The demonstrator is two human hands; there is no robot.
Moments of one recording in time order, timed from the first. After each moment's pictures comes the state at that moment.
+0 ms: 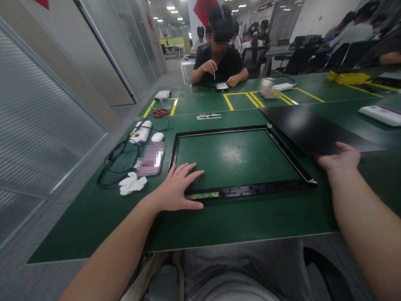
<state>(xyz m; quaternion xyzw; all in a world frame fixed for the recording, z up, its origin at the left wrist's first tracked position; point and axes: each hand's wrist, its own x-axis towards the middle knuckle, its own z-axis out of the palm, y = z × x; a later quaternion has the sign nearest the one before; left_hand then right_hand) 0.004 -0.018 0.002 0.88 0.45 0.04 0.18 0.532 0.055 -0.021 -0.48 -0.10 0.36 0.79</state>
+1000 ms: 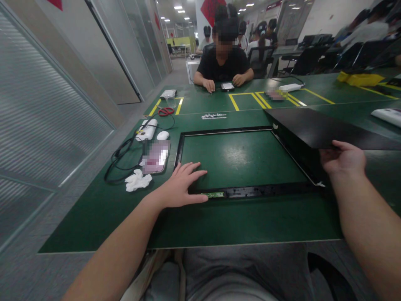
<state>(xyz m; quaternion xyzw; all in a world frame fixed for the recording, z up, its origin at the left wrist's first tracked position) 0.004 -0.017 0.006 0.87 0.45 0.05 0.22 0.505 0.057 0.001 -0.48 -0.02 0.36 0.80</state>
